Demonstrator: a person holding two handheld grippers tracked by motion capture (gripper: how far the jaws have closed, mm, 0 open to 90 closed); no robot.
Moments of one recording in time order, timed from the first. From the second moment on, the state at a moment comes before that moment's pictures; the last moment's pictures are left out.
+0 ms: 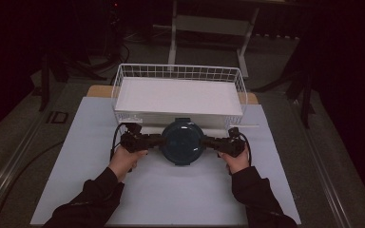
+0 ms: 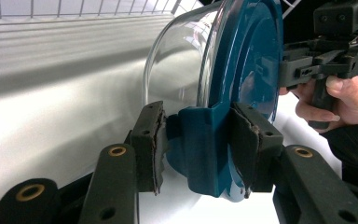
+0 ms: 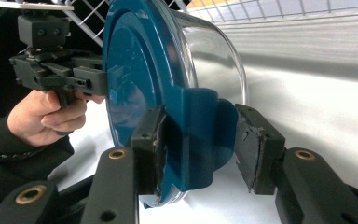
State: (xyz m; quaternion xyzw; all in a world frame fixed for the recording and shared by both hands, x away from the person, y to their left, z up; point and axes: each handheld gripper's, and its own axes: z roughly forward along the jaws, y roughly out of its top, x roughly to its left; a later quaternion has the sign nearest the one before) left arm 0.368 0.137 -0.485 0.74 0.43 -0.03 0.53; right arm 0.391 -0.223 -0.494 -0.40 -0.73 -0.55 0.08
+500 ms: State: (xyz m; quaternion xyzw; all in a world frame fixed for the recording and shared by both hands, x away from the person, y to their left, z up) left arm 0.382 0.139 -0.501 0.73 0.43 -0.02 0.53; right arm 0.405 -0.216 -0.506 -0.41 -0.73 -0.54 0.06
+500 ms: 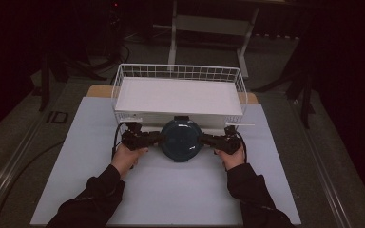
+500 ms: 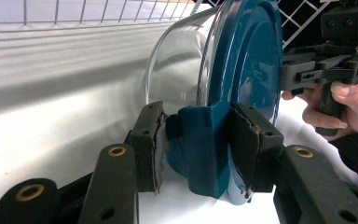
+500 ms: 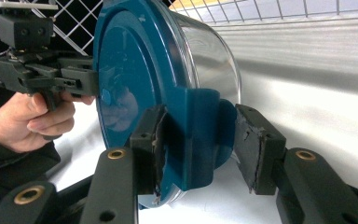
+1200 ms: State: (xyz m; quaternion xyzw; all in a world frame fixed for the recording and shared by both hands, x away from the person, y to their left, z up) left arm 0.391 0.140 -0.511 0.70 0.45 0.00 0.55; right arm 0.407 -0.208 -0.505 -0.45 -0.71 -0.54 0.01
